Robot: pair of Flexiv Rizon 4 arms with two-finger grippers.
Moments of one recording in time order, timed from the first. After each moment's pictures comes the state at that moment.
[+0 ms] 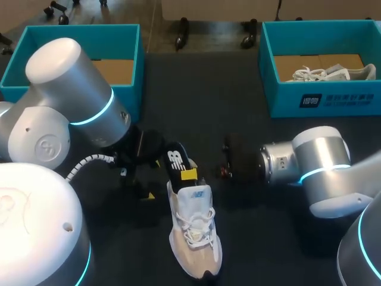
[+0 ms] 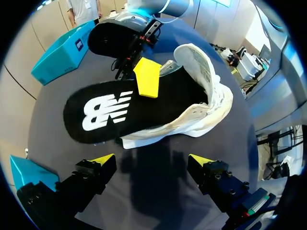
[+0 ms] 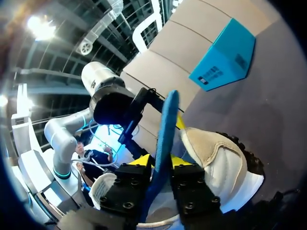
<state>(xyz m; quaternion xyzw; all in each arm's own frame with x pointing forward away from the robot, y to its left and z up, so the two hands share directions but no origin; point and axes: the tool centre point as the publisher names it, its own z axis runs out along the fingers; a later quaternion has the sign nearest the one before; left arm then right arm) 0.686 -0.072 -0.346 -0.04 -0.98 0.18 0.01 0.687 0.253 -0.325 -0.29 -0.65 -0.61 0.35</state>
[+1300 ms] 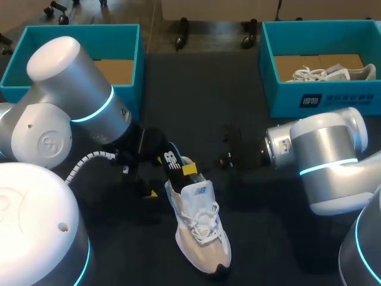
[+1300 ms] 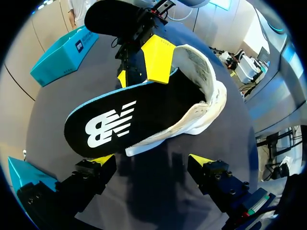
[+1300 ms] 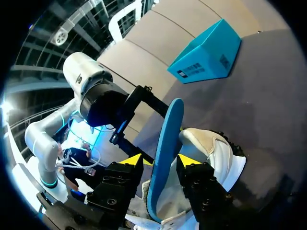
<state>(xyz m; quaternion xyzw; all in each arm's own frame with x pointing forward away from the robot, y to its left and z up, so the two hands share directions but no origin) 0.692 -0.079 -0.349 -0.04 -0.98 0.19 0.02 0.689 0.241 -0.310 -0.37 -0.72 -0.51 0.28</state>
